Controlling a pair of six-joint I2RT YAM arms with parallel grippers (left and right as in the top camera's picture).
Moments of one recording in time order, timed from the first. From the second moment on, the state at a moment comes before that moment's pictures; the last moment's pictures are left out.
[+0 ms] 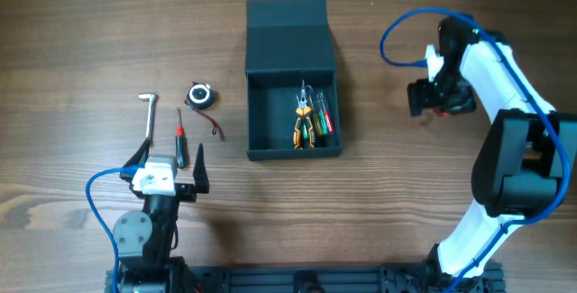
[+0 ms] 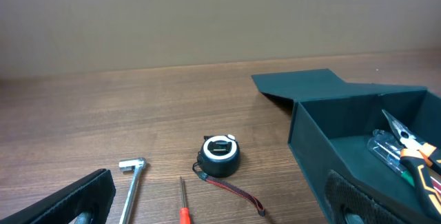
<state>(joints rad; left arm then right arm) 0.03 0.01 0.05 -0.17 0.11 0.04 -0.07 1.98 1.42 -1.06 0.08 -0.11</state>
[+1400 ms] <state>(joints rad) 0.03 0.01 0.05 -0.17 0.11 0.04 -0.10 1.98 1.29 -0.70 0.06 -0.15</state>
